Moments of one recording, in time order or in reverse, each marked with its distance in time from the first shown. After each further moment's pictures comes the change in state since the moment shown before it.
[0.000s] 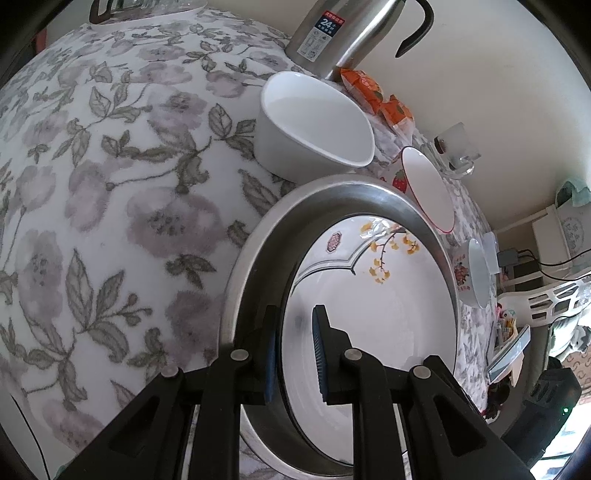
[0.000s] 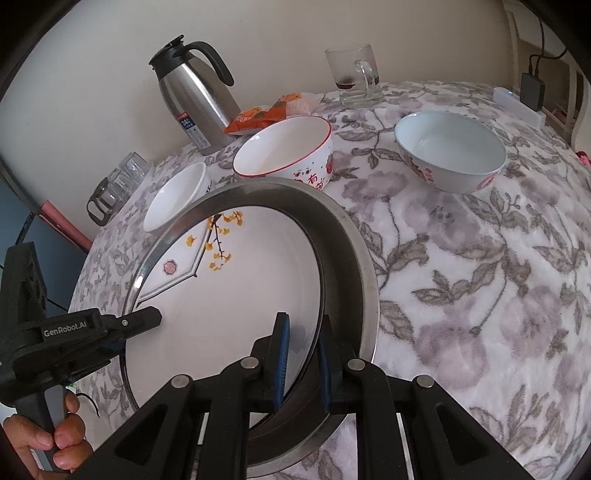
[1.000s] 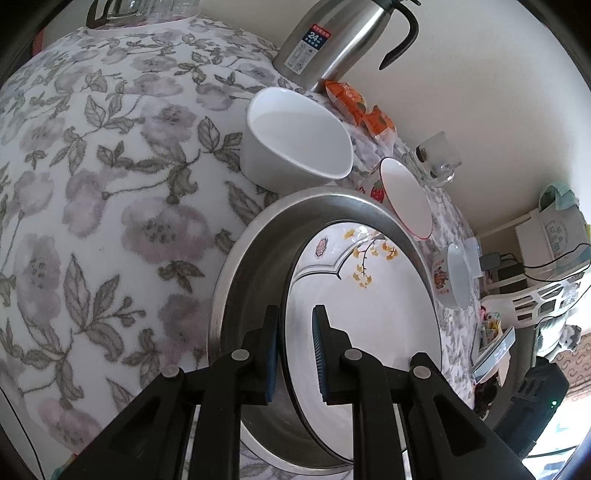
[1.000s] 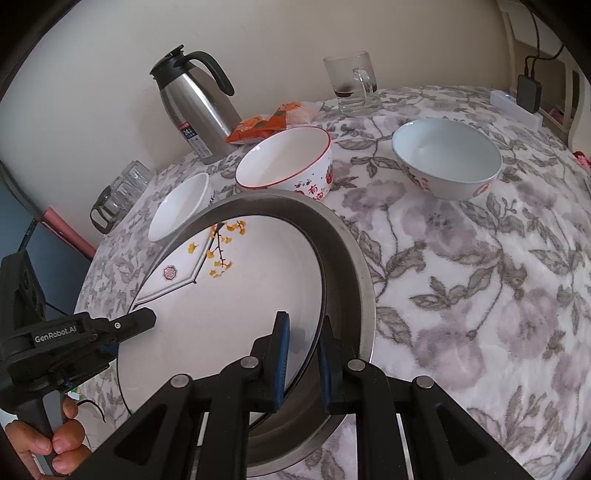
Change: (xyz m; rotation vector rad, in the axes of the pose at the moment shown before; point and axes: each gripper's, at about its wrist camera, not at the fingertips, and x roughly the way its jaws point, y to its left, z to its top) left arm -0.015 -0.005 -0.001 0.003 -0.026 -0.064; right arm -0.008 -0.002 0.001 0.016 -0.025 0.010
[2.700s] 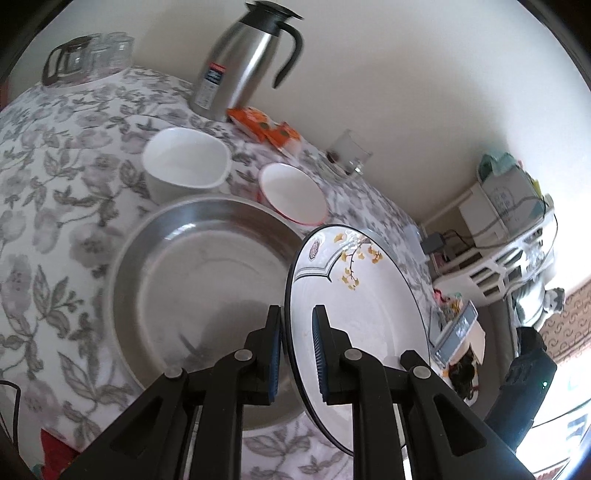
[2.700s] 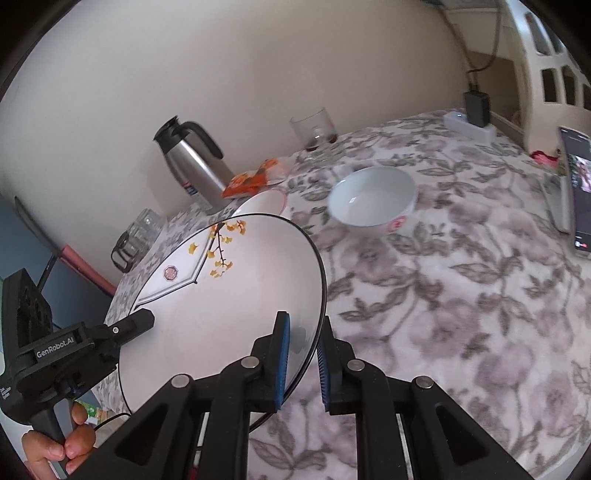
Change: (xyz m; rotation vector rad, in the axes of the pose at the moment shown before) left arm -0.045 -0.081 -0.044 0.142 -0.126 -0.122; right arm -0.087 -0.059 -0.001 0.059 -0.132 0.067
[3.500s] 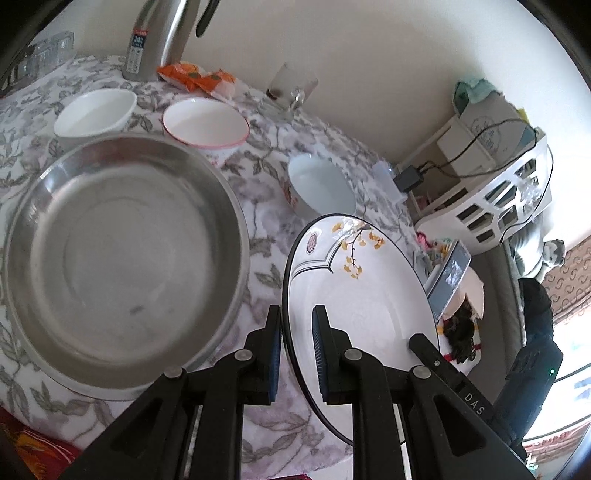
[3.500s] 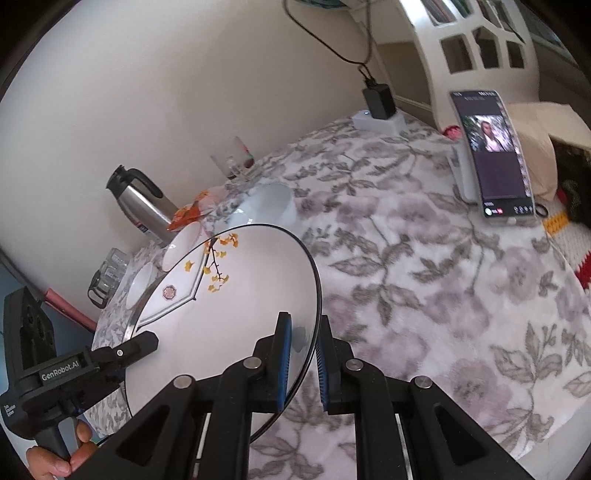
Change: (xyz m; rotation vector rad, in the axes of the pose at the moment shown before) left arm 0.055 -0.089 -0.052 0.120 0.131 -0.028; right arm -0.054 -0.111 -0.010 0.151 -0.070 -0.084
